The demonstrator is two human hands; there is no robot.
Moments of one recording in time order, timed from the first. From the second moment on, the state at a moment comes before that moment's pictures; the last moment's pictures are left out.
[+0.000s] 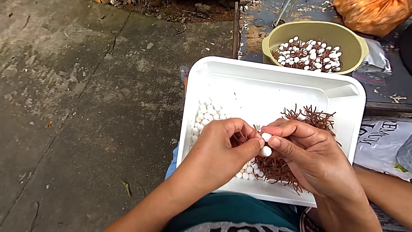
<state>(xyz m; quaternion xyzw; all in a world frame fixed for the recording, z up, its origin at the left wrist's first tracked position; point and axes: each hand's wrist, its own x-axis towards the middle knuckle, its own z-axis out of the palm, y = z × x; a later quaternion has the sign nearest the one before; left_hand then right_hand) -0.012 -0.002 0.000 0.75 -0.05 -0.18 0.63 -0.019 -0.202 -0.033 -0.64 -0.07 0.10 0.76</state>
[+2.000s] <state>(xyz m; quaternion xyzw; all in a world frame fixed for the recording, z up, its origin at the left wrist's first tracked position) -0.010 0.036 -0.014 0.74 -0.06 -0.22 0.63 0.220 -0.409 -0.117 -0.79 0.30 -0.13 0.51</state>
